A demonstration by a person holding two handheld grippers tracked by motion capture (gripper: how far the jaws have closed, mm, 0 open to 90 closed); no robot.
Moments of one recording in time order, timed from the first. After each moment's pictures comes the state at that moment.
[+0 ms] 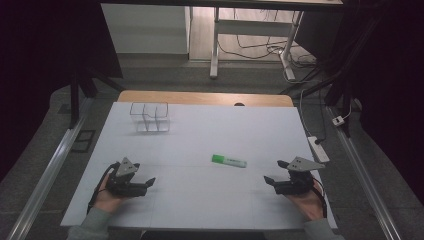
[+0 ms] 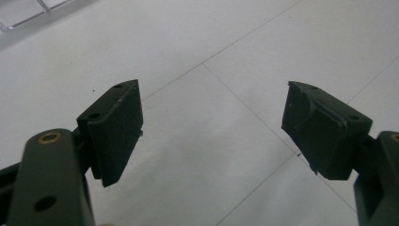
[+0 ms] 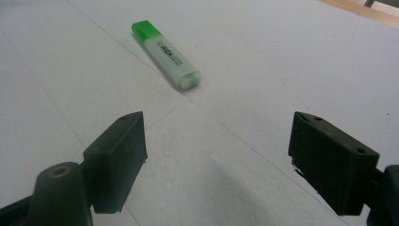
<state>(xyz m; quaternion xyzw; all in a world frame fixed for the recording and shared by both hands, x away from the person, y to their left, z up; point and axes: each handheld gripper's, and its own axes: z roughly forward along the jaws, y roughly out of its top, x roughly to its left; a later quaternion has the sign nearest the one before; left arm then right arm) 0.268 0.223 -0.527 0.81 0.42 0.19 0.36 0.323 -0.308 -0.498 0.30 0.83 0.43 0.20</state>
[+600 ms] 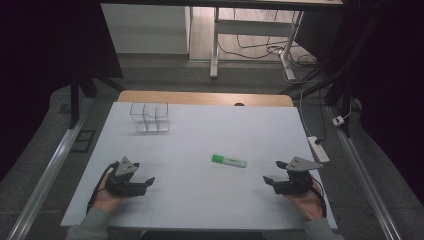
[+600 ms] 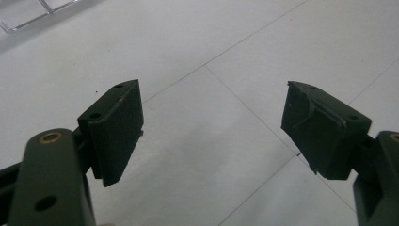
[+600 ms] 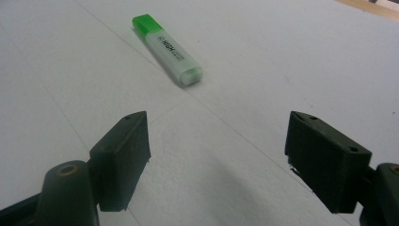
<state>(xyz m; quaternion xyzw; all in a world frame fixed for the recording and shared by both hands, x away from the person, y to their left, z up) 0.269 0.225 -0.525 0.81 0.42 0.19 0.36 0.325 -0.306 -0.500 0.29 0.84 0.42 0.19</state>
